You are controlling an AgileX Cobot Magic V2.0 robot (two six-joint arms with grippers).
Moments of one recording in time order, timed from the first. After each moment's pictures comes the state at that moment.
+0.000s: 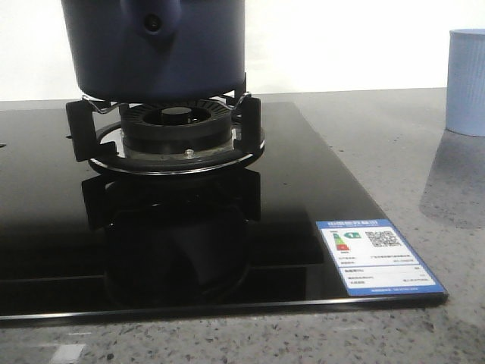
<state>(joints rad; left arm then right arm) -0.56 1.42 -1.09 -0.57 -0.05 0.48 -0.39 1.06 -0.80 -1.86 -1.15 1.72</state>
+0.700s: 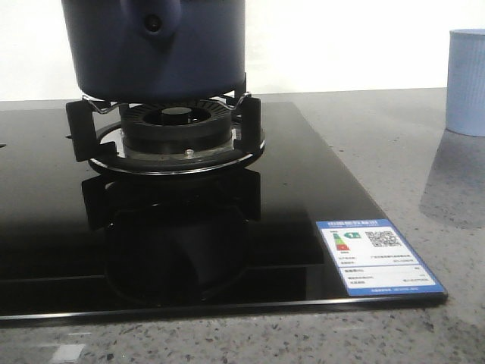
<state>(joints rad) -0.57 1.44 -1.09 -0.58 -0.08 0.48 -0.39 1.06 -0.80 -1.86 -1.15 1.72</state>
